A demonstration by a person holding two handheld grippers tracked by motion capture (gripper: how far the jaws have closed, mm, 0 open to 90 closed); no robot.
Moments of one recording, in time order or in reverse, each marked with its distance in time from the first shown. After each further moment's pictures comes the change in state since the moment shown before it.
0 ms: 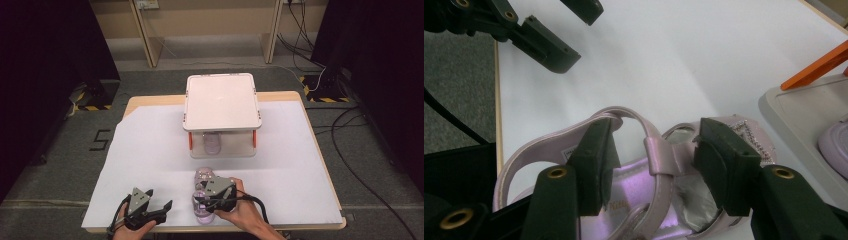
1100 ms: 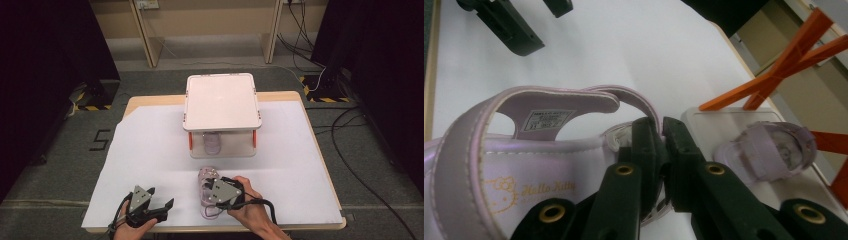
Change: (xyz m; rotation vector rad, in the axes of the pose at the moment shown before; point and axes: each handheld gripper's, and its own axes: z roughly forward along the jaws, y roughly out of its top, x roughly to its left) left arm 0.000 0.004 0.005 -0.007 -0.019 0.011; right arm -0.002 0.005 -0.033 -0.010 -0.216 -0.251
